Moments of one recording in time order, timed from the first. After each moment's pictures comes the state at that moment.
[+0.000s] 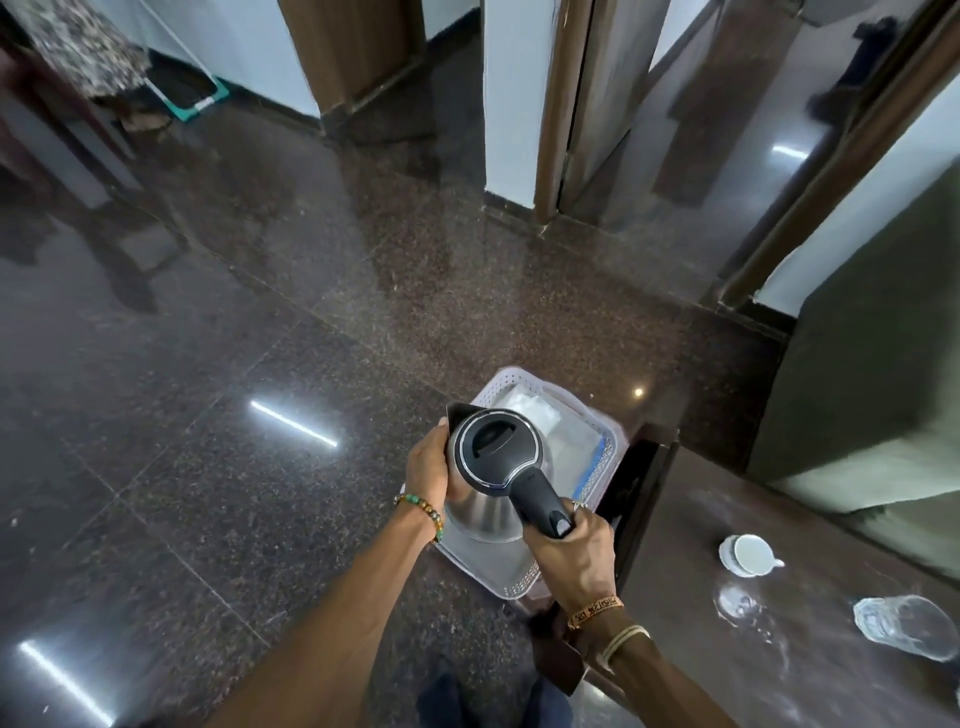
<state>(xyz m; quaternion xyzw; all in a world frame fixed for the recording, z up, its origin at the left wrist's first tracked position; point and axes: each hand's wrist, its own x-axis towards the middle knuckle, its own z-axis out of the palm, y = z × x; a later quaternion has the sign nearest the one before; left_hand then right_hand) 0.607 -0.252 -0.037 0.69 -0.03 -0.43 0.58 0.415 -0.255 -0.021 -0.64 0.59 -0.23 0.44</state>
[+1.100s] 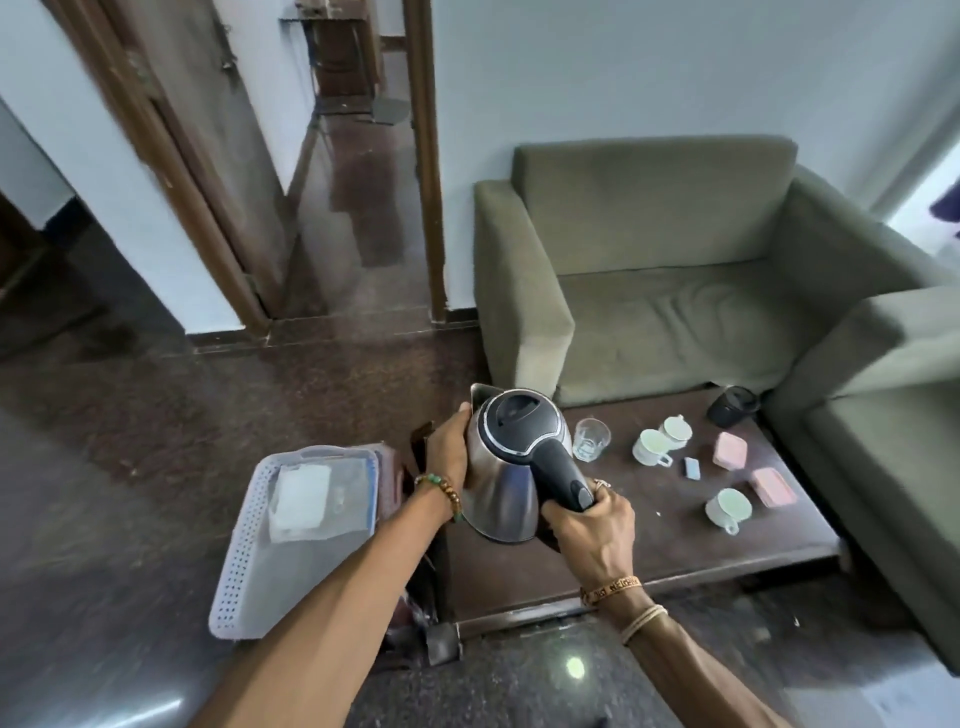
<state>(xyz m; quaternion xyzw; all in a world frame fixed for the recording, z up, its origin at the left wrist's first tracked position) 0.294 -0.271 0.100 0.55 -0.34 -0.63 0.43 0.158 -0.141 0.135 -0.39 0.79 -0.42 0.23</state>
